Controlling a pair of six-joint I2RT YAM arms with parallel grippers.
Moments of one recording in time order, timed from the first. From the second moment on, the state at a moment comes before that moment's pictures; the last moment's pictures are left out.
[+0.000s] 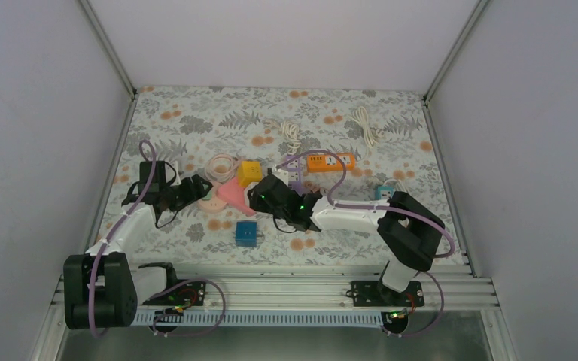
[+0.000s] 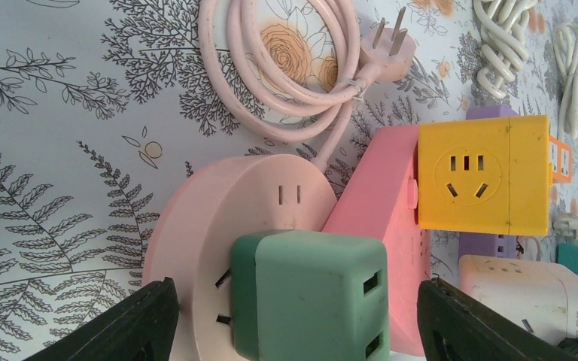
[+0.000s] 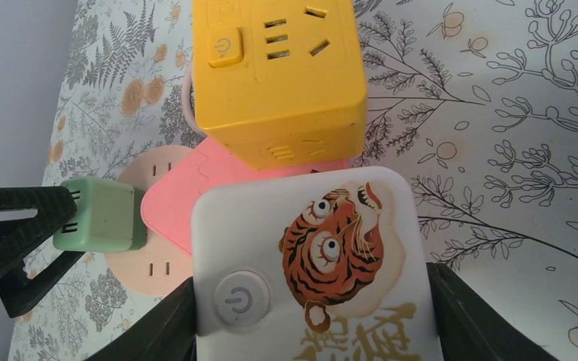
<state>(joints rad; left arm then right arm) 0.05 1.13 0.53 -0.32 0.51 -0.48 1.06 1.69 0.96 0.01 0.24 1.04</state>
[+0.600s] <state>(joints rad) 0.05 1.13 0.53 -0.32 0.51 -0.48 1.06 1.69 0.97 0.01 0.24 1.03</state>
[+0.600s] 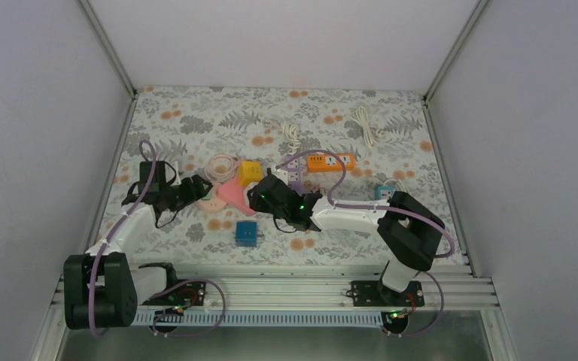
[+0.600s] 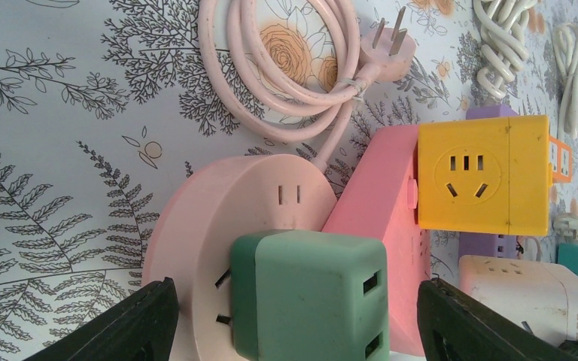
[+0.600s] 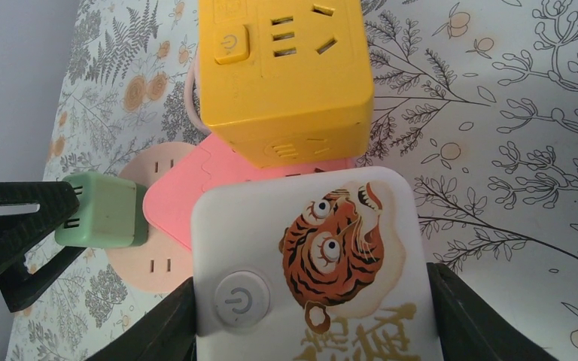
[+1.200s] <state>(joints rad) 0.05 1.13 0.53 -0.32 0.51 -0.48 1.06 1.68 0.95 0.02 0.22 0.99</state>
